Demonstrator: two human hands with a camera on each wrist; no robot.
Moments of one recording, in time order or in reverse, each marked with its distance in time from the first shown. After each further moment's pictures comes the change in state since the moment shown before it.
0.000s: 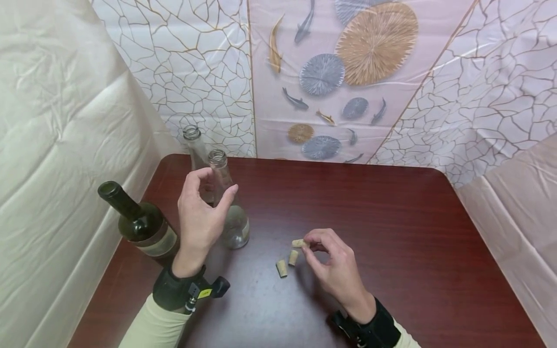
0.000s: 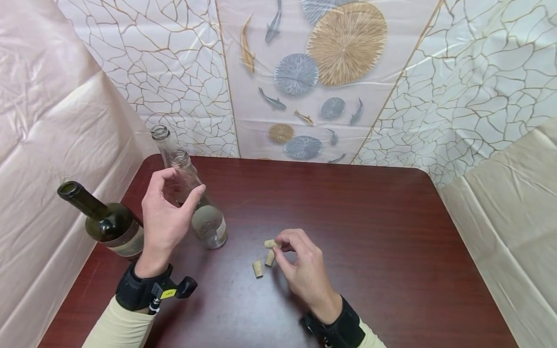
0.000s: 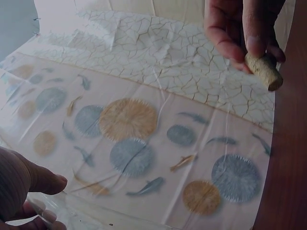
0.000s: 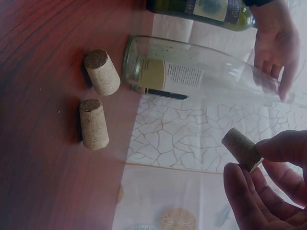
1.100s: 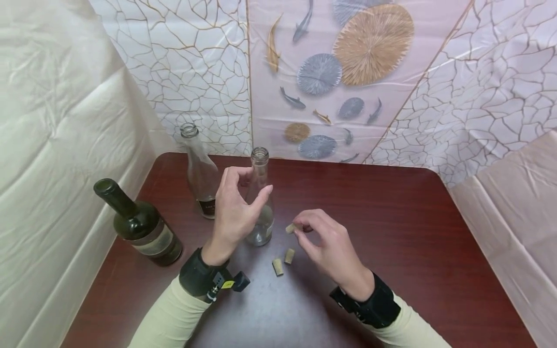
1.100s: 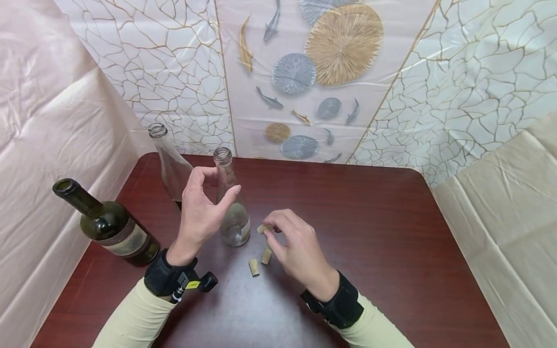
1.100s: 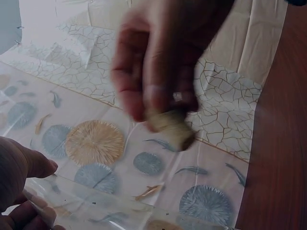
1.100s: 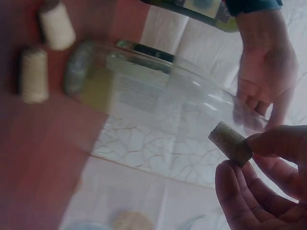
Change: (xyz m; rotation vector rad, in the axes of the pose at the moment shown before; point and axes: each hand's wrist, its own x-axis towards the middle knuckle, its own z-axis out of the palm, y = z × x) left_hand -0.006 0.014 0.052 -0.087 -0.104 0.107; right_hand 0.028 0.019 -0.005 -0.098 -0.141 -0.093
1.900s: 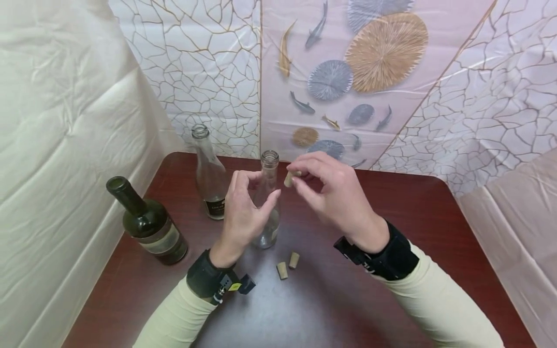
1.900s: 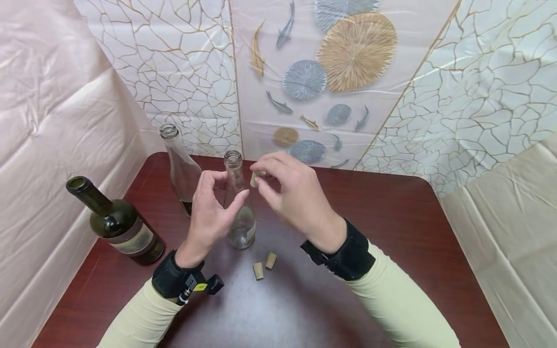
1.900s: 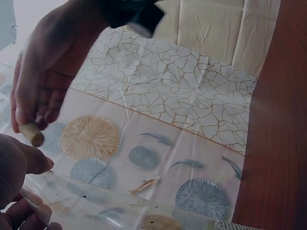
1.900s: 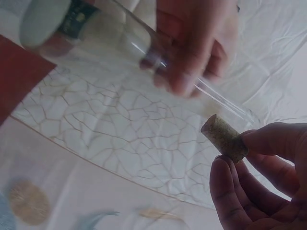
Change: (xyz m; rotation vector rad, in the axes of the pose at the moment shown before) left_hand 0.000 -0.004 0.001 0.043 -0.025 0.025; right_hand 0.121 -0.025 -0.034 -0.026 0.012 -0.186
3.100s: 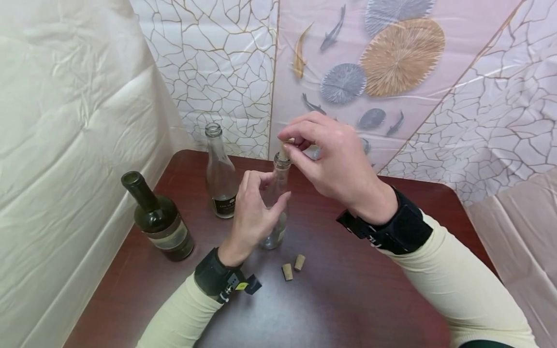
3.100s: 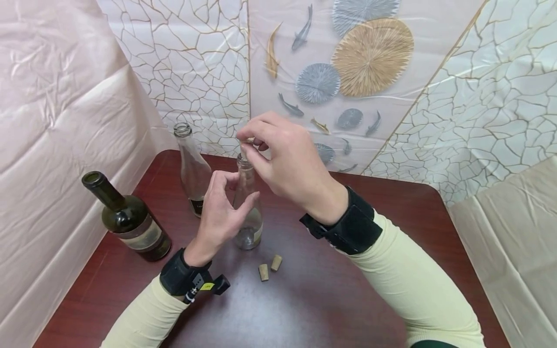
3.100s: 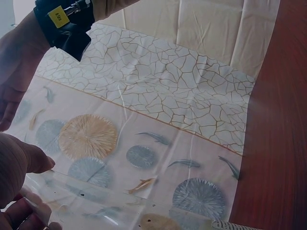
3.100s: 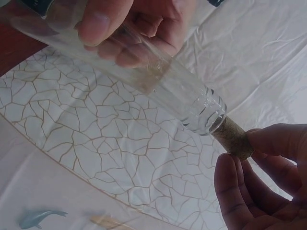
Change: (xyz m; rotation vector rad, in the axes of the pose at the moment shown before) left_hand -0.001 -0.003 -0.002 0.030 -0.012 -0.004; right_hand 0.070 -0.023 -0.007 0.008 -0.046 -0.075
